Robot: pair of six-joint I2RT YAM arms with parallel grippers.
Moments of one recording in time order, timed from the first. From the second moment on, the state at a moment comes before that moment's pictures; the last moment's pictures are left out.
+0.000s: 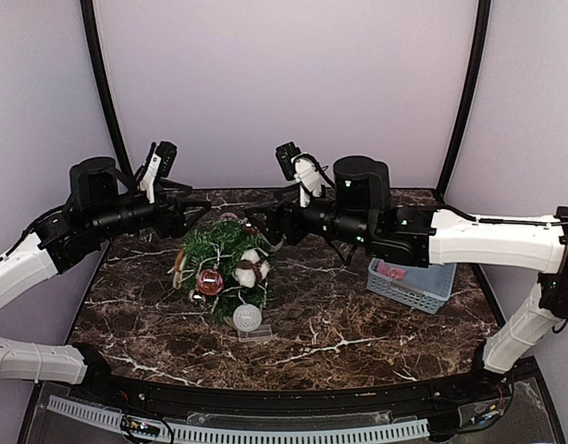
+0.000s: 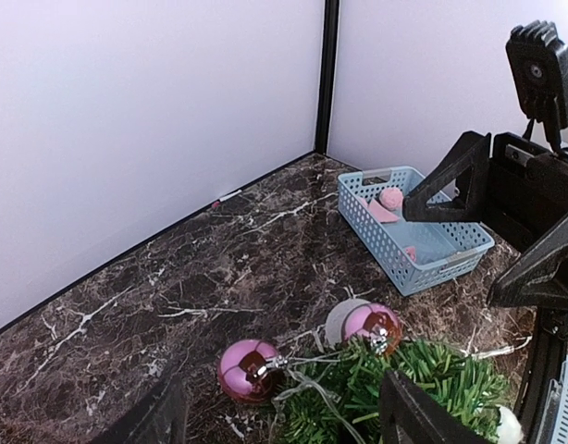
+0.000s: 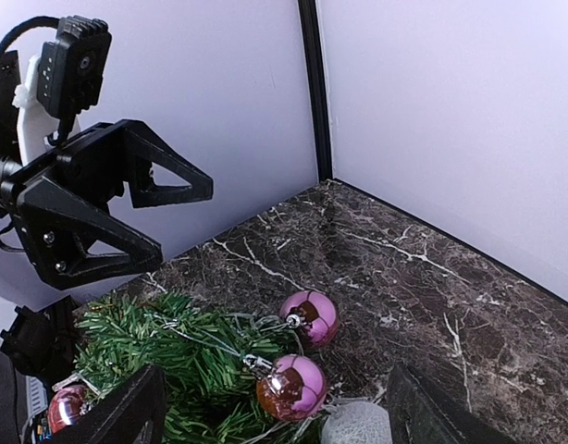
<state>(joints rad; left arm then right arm) -0.58 0.98 0.92 -0.18 0.25 0.03 1.08 1.54 1.26 0.12 0.07 0.14</state>
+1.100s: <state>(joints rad) -0.56 1.24 1.24 -0.28 0.13 -0.10 0.91 1.49 1.33 -0.10 0.19 0.28</state>
